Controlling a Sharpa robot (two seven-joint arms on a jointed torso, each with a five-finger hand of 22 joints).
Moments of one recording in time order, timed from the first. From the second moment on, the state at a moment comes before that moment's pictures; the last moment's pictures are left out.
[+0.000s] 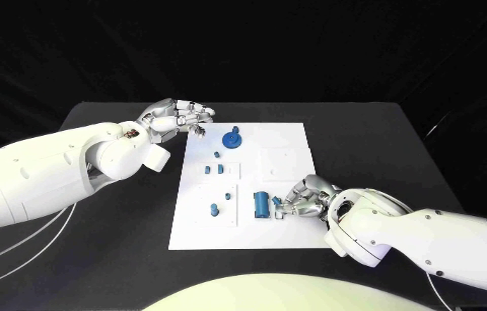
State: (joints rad) left arm 1.15 -0.93 -0.03 1.45 -0.15 0.00 0.25; left_hand 1.39 -0.22 0.51 0.14 0.21 0.89 0.18 0.28 0.35 0.91 0.12 0.60 0.22 1.00 0.05 1.25 0.42 0.18 0.90 0.16 0.75 1.00; right arm 1.01 -0.89 -0.16 1.84 -1.04 -0.51 -0.58; right_hand 1.17 -0.18 0.46 0.20 0.06 1.04 0.05 0.42 0.49 1.46 -0.02 1.43 1.31 1.46 -0.08 1.53 1.31 0.01 1.47 0.03 1.57 1.31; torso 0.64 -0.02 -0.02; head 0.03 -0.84
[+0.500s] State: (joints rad) left arm 1.15 -0.93 -0.03 1.45 -0.15 0.00 0.25; left_hand 1.39 -0.22 0.51 0.14 0.21 0.89 0.18 0.28 0.35 0.91 0.12 0.60 0.22 1.00 0.05 1.25 0.43 0.18 0.90 0.16 0.75 0.99; right arm 1.01 -0.89 -0.16 1.85 -1.03 -0.50 -0.58; right_hand 1.12 -0.18 0.44 0.22 0.06 1.04 0.05 0.42 0.49 1.46 -0.02 1.43 1.31 1.46 -0.08 1.53 1.31 0.01 1.47 0.03 1.57 1.31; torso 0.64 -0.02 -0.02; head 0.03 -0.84
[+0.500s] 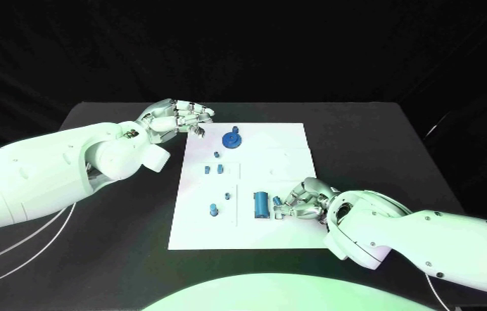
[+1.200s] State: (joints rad) left arm 1.15 -0.93 -0.03 1.44 -0.15 0.01 0.25; left_hand 1.40 -0.22 0.51 0.14 0.21 0.89 0.18 0.28 0.35 0.91 0.12 0.60 0.22 1.00 0.05 1.25 0.43 0.18 0.90 0.15 0.75 0.99; right arm 1.00 -0.91 -0.16 1.88 -1.04 -0.49 -0.58; right_hand 1.12 -0.17 0.45 0.22 0.06 1.05 0.05 0.42 0.50 1.46 -0.02 1.43 1.31 1.46 -0.08 1.53 1.31 0.01 1.47 0.03 1.57 1.31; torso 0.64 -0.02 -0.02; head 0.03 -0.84
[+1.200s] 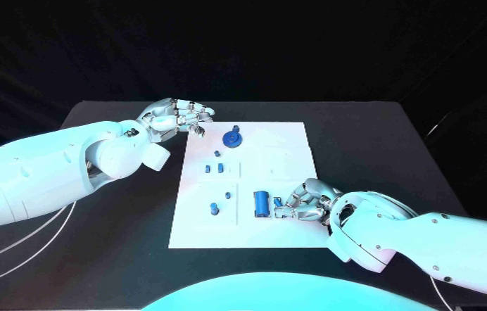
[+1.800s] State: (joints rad) left arm 1.15 -0.93 -0.03 1.44 -0.15 0.01 0.24; left_hand 1.40 -0.22 0.51 0.14 0.21 0.89 0.18 0.28 0.35 0.91 0.12 0.60 0.22 1.00 0.05 1.25 0.43 0.18 0.90 0.15 0.75 0.99; right arm 1.01 -0.90 -0.16 1.87 -1.05 -0.47 -0.57; right_hand 1.06 -0.17 0.42 0.25 0.06 1.05 0.05 0.42 0.50 1.46 -0.02 1.43 1.31 1.46 -0.08 1.53 1.31 0.01 1.47 0.03 1.57 1.31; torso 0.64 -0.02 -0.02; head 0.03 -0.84
